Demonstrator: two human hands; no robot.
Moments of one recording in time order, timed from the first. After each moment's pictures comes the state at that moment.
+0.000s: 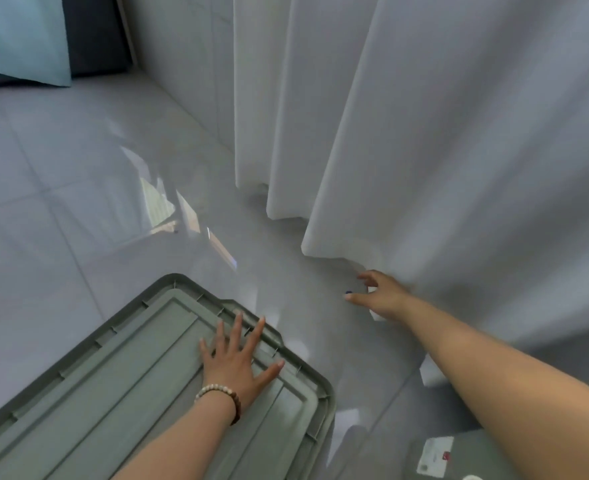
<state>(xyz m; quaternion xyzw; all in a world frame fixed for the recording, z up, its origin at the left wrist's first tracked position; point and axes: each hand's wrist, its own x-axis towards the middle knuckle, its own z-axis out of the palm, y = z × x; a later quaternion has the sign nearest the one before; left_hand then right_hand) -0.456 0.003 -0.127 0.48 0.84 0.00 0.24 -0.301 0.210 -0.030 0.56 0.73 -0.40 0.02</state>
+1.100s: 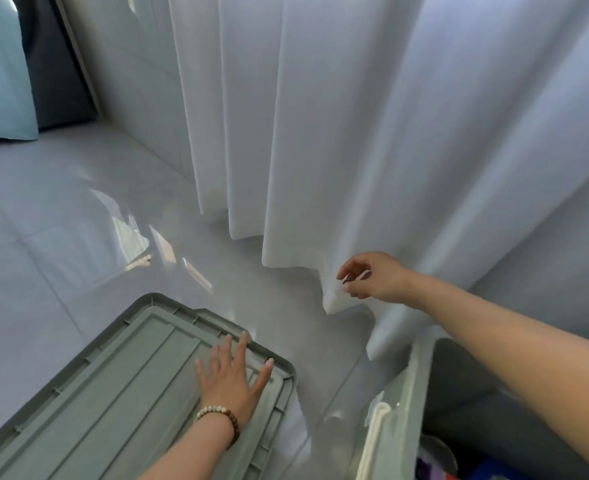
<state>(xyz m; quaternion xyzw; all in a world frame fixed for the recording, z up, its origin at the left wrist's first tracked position) -0.390 -0.027 -0.057 0.45 0.85 0.04 0.28 -0.230 0.164 0.094 0.48 0.78 -0.40 -0.02</state>
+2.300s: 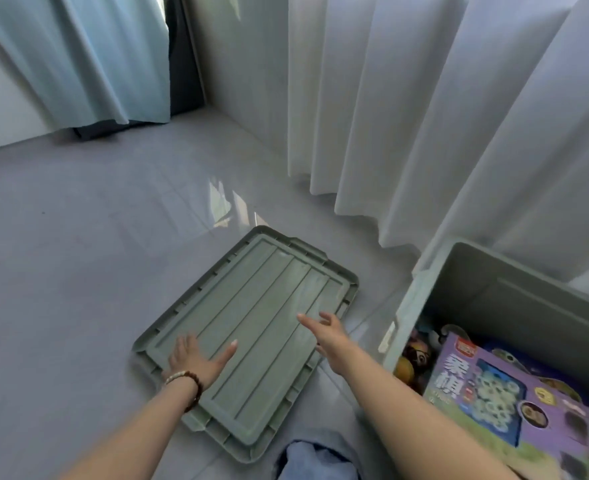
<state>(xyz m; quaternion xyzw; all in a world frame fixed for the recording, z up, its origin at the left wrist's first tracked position) -0.448 -0.328 0.018 0.19 0.92 0.13 0.32 -0.271 -0.165 0.041 0.56 0.45 -0.69 -0.09</state>
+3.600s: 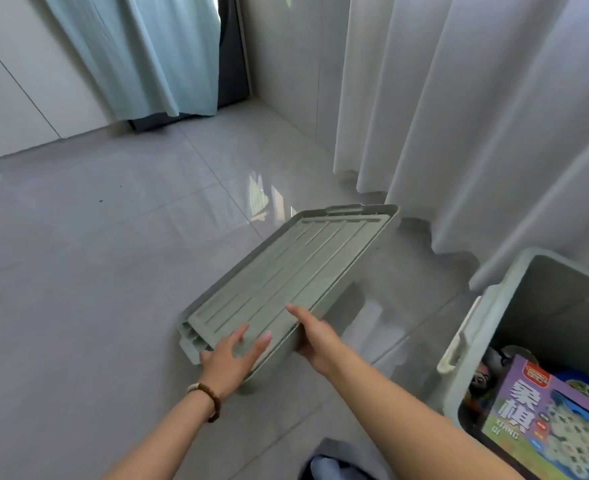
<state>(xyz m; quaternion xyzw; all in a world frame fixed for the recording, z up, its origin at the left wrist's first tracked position) -0.453 -0.353 0.051 0.21 0.88 0.28 0.33 -0.367 -0.214 0.036 0.47 0.30 -0.83 -0.09</state>
